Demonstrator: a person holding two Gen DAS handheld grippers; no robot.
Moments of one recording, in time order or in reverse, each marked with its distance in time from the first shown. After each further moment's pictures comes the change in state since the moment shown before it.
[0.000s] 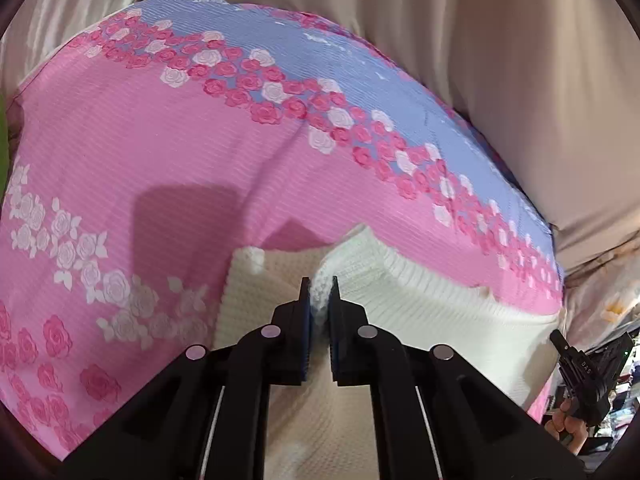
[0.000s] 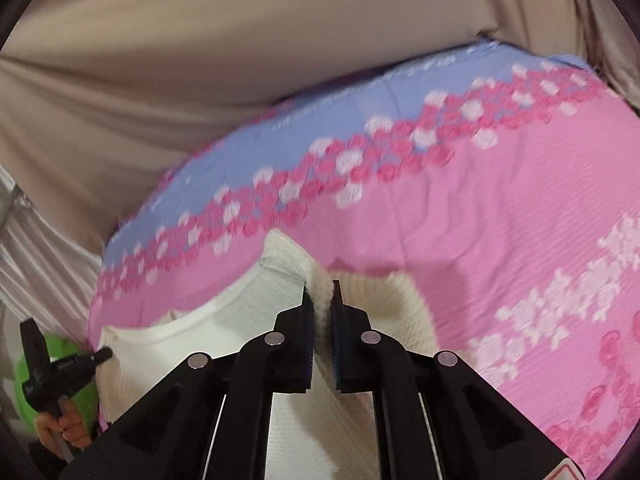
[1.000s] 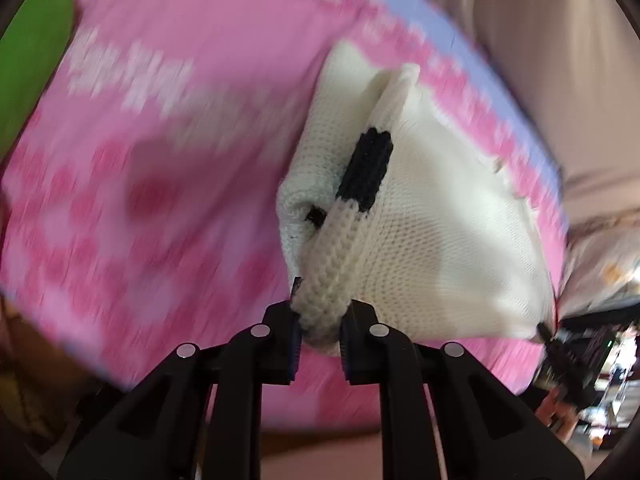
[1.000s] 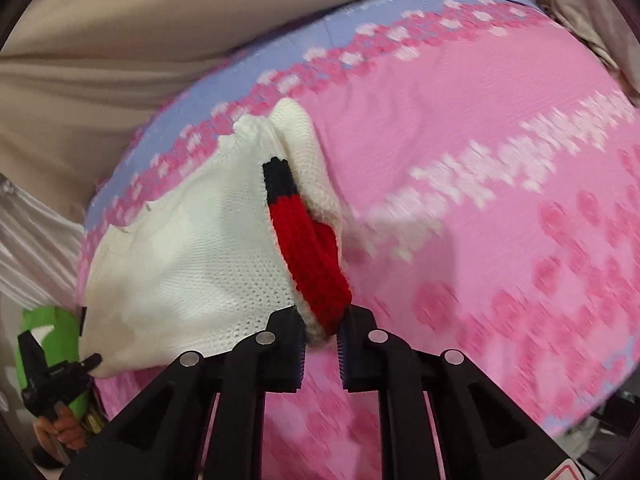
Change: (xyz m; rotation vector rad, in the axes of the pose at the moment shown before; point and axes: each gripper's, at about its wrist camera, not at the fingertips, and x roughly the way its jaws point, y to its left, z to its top) left arm -0.046 0.048 -0.103 -0.055 0.285 0.025; right arm -0.056 -0.034 -0.070 0.068 0.226 -0.112
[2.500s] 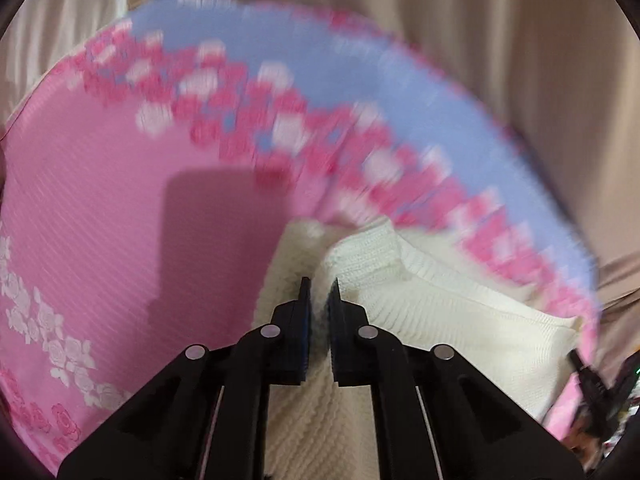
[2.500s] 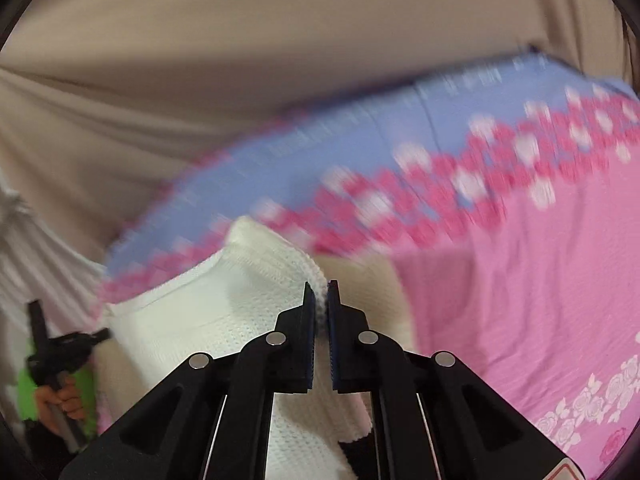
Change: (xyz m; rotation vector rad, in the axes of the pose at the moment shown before) left arm 0.063 -0.072 0.210 0.008 -0.266 0.133; right arm 0.104 0.061 0.174 -0.122 -0.143 0.124
